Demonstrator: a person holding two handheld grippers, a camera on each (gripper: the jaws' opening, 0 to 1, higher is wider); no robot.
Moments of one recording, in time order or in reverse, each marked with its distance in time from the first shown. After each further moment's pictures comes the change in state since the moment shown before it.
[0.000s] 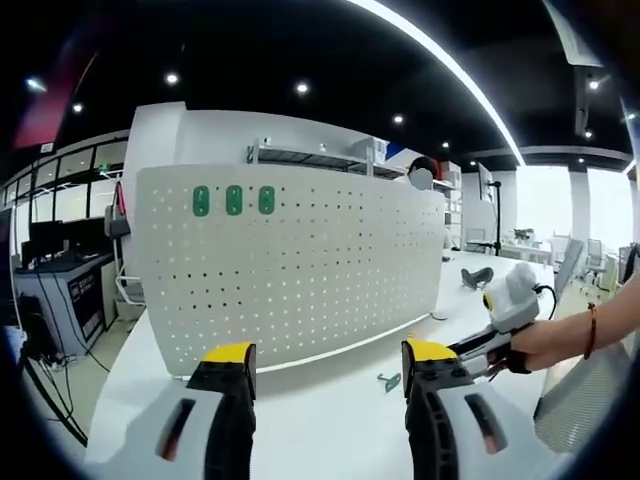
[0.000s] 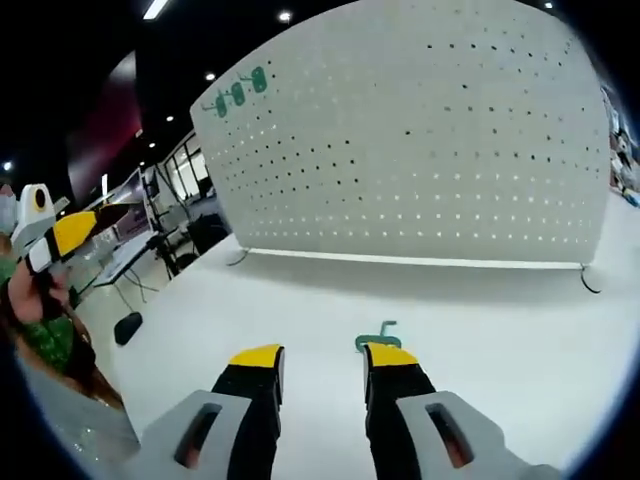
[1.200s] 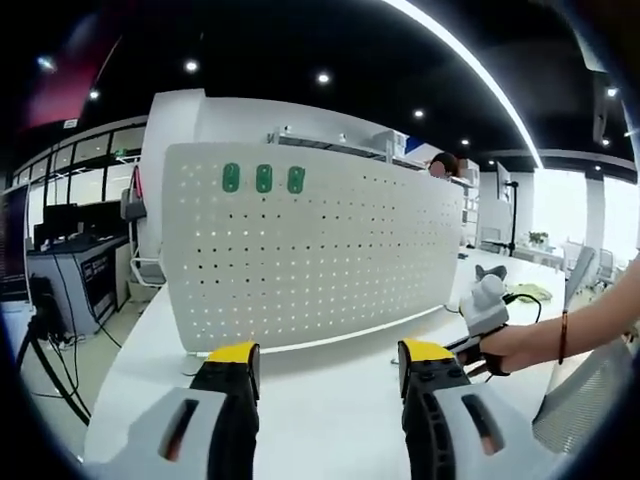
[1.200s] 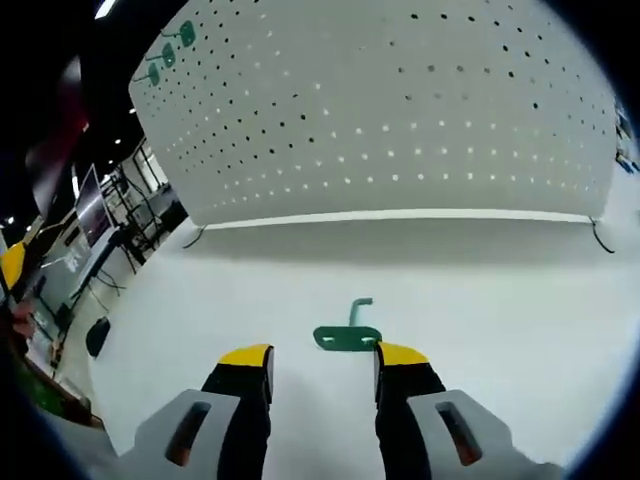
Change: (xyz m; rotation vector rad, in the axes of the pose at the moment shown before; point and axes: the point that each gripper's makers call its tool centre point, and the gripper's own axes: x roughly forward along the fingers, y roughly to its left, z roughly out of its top) left arm -0.010 0.022 -0.021 -0.050 0.042 0.068; right arm 0.051 -0.035 -0.029 0.102 0.133 -0.080
